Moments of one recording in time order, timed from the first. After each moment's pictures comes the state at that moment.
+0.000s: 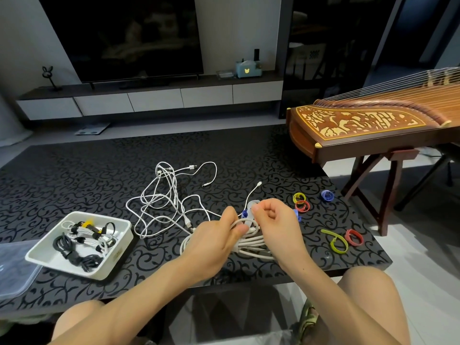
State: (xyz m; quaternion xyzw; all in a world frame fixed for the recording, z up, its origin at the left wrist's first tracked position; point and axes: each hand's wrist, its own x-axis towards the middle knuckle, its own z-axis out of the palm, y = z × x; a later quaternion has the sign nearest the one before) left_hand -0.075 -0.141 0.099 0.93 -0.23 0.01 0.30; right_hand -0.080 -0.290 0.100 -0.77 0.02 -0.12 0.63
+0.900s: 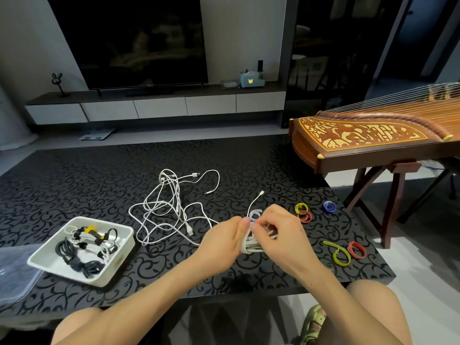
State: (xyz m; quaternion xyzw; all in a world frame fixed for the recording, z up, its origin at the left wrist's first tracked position) left_hand -0.064 -0.156 0.105 0.92 -0.20 -0.03 0.35; right_hand -0.080 -0.309 0.106 -0.87 -0.13 -0.15 0.45
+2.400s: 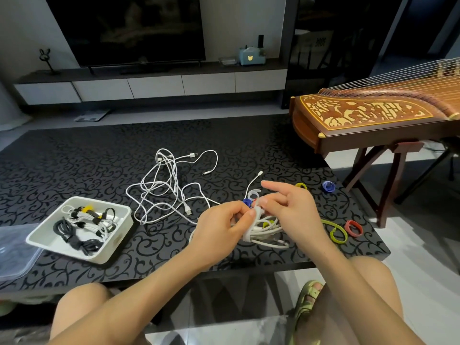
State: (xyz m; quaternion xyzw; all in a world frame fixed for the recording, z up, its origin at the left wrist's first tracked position) left_hand -0.082 -0.157 0.099 0.89 -0.17 0.06 0.42; right_hand -0.083 -0.316 0.122 -0.80 -0.03 -0.07 0.59
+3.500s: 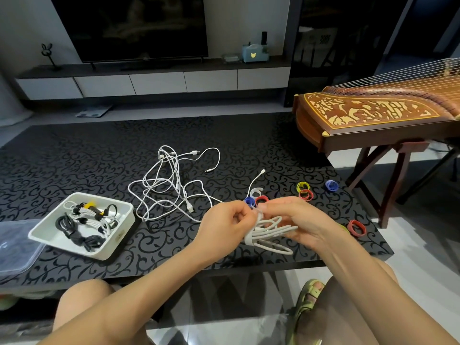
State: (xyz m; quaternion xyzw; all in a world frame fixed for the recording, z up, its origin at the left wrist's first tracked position) left_hand -0.079 -0.158 0.096 0.87 -0.13 0.00 0.48; right_hand -0.067 -0.329 0.114 -0.63 0.03 0.27 0.73
